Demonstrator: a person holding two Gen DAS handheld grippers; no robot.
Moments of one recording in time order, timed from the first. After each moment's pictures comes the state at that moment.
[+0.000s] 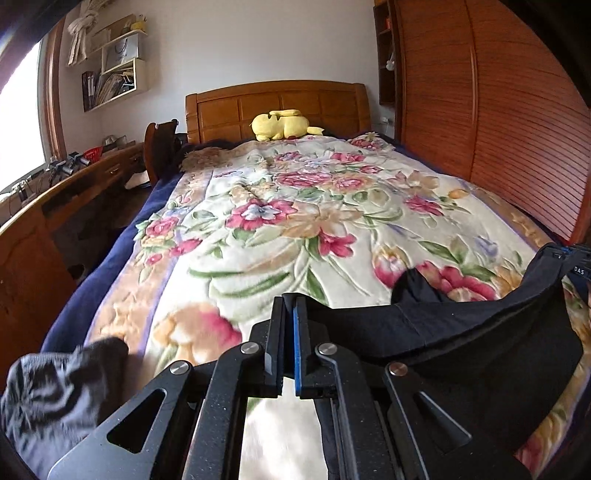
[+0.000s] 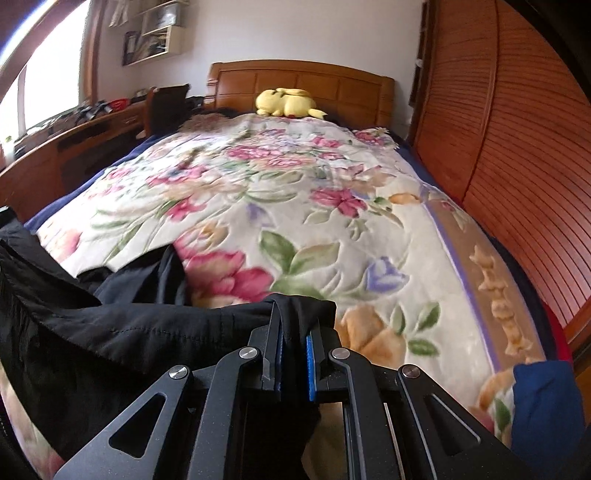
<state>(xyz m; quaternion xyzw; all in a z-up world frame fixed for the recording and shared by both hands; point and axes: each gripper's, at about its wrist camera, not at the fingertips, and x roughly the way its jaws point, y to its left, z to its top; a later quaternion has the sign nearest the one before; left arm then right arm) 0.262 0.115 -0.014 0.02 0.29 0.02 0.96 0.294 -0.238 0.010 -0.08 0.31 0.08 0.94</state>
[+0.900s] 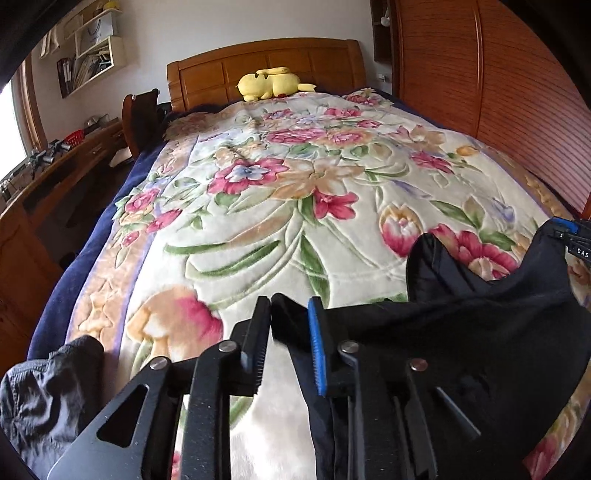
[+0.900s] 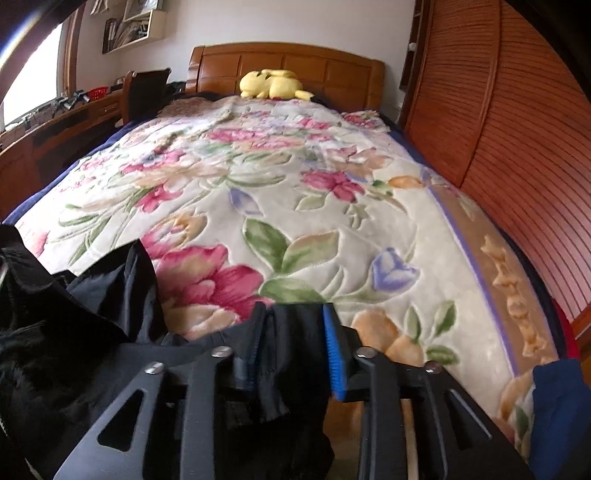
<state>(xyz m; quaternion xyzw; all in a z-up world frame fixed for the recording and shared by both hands) 0.315 0.104 -0.054 0.03 0.37 0.01 0.93 0.355 -0.216 -0.027 -0.08 0.33 0.04 0.94</state>
